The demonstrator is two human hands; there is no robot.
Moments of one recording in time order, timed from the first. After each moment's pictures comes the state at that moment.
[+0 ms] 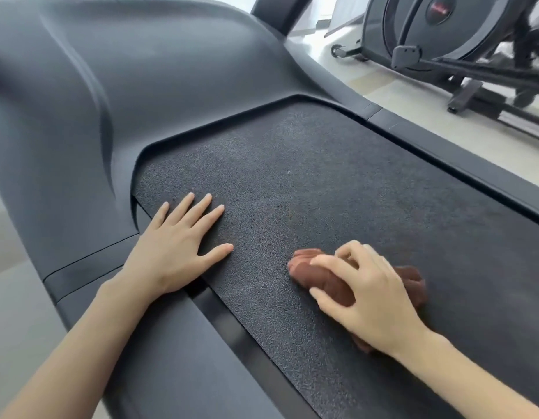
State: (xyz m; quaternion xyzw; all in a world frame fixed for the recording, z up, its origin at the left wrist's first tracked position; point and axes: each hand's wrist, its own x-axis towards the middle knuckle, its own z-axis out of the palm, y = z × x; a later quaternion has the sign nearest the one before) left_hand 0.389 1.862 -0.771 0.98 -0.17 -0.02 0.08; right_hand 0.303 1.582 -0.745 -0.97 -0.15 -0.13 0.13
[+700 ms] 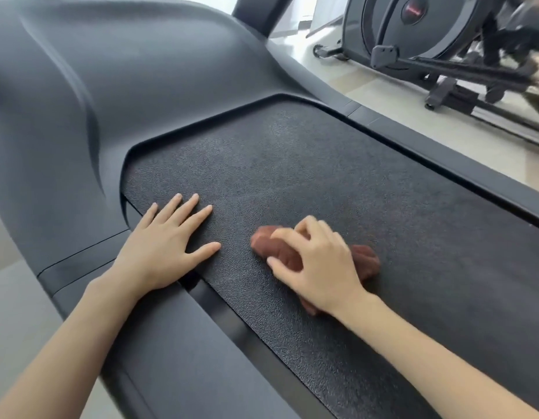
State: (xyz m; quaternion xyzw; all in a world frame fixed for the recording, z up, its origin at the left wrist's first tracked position) left_hand 0.382 1.865 -0.768 0.98 -0.17 -0.02 0.06; right_hand 0.324 1.620 -0.748 -0.98 -0.12 -0.13 0.11
